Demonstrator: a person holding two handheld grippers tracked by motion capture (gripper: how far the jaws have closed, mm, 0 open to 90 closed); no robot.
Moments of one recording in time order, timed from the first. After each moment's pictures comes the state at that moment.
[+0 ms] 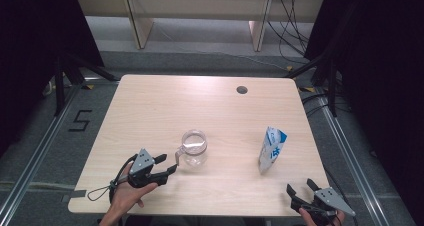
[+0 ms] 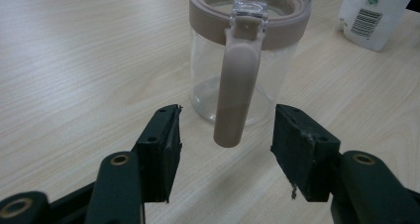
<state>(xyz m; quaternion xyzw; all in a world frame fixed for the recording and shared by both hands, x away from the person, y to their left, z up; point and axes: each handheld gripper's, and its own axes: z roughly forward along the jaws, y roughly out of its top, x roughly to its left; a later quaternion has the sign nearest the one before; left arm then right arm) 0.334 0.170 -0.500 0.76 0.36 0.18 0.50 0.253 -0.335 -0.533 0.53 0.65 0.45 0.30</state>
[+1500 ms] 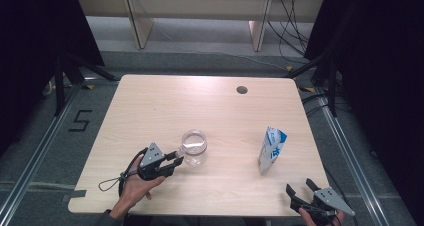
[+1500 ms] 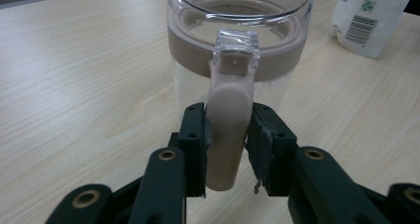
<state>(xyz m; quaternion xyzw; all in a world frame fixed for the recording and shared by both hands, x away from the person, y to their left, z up) 0.353 0.150 -0.499 0.77 0.34 0.18 0.51 0.254 -0.334 -0.534 0.52 0.65 0.46 0.30</state>
